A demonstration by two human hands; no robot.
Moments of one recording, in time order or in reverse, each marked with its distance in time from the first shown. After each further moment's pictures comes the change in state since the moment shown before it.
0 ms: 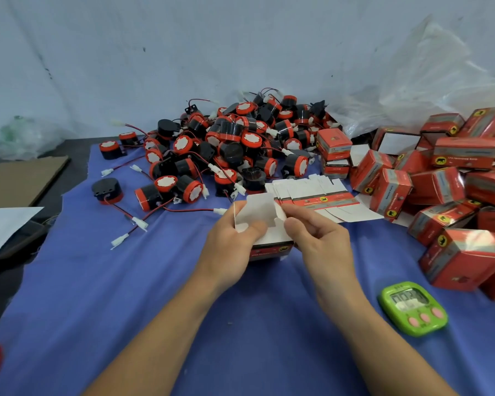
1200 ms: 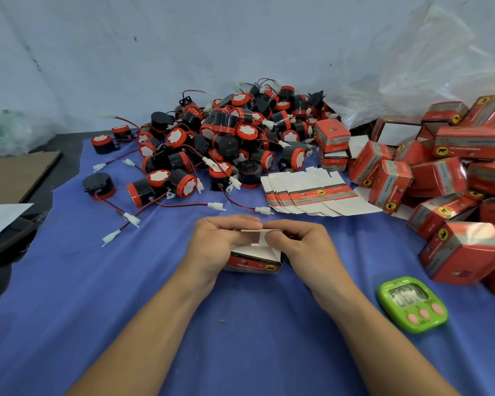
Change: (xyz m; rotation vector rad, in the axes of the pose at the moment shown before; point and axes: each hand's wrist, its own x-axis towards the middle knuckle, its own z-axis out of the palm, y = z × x) left_hand 0.011 -0.016 -0.005 -0.256 -0.033 -0.101; right_hand 0.003 0.009 -0.003 -0.237 -0.194 0.149
